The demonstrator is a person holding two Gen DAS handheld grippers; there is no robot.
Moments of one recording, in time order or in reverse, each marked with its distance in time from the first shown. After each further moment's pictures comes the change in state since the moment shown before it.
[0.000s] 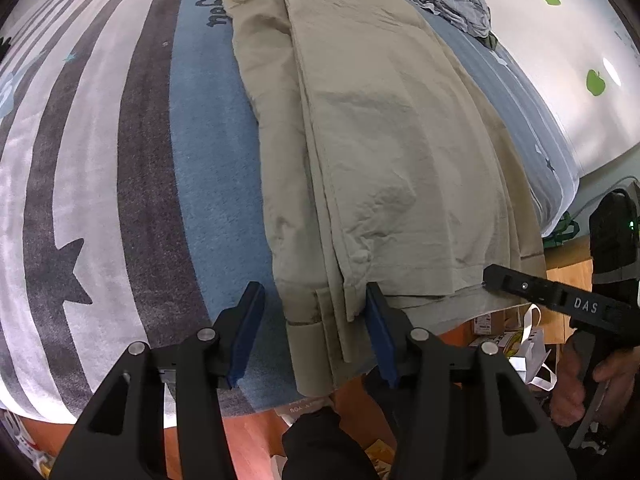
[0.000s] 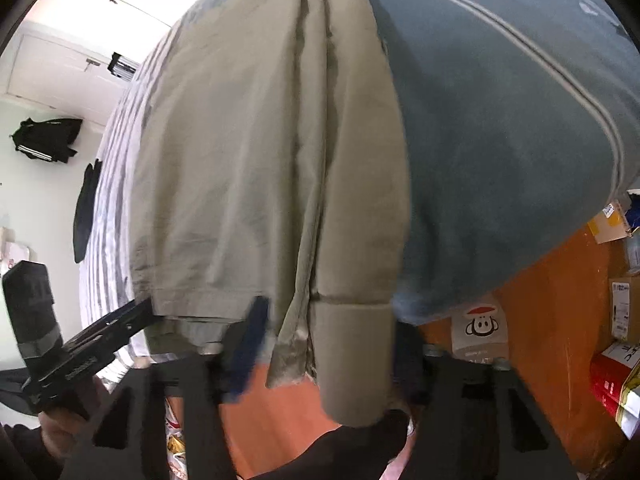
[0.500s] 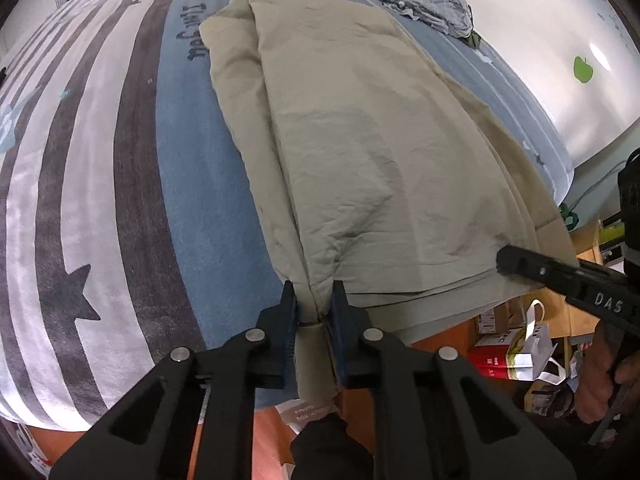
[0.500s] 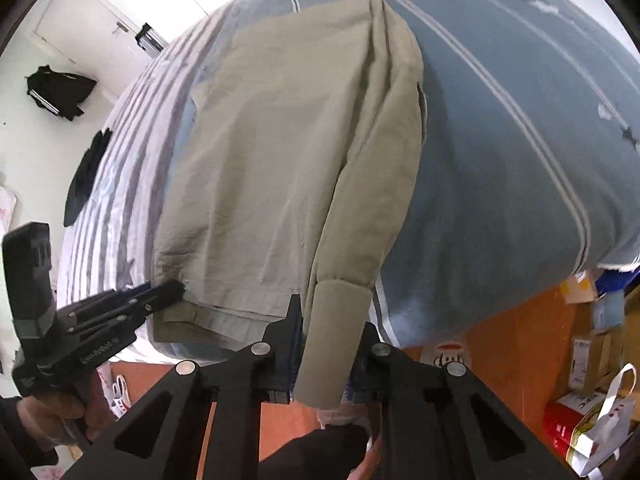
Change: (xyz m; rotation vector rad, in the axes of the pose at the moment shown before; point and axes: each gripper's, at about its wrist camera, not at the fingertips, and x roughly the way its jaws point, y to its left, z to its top) left arm -0.028 -0.040 0.014 0.057 -0.044 0.022; right arm -0.044 0.056 0.015 -0.197 -0.085 -0.100
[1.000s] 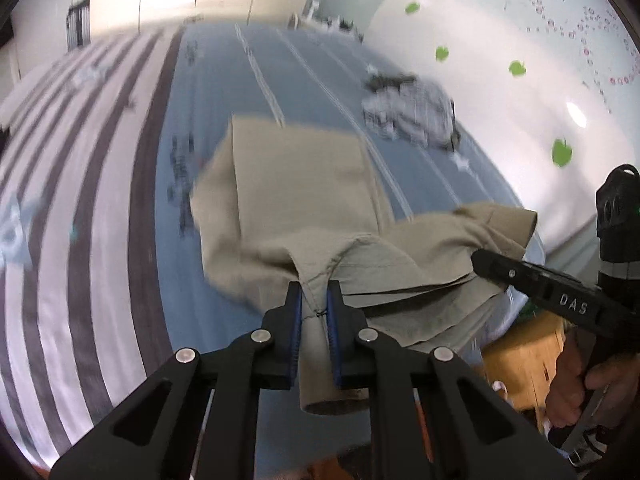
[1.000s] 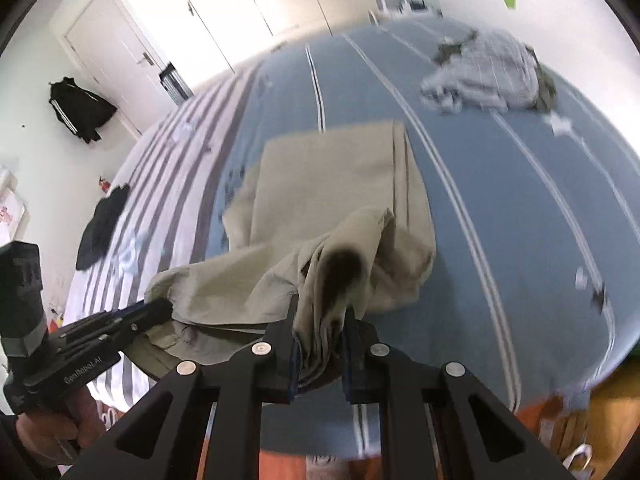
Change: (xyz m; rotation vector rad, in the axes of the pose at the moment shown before) left arm -0.089 -0.002 0.152 -0.028 -0.272 -0.041; right arm -0.067 0.045 0.156 -0.103 -0.214 -0.008
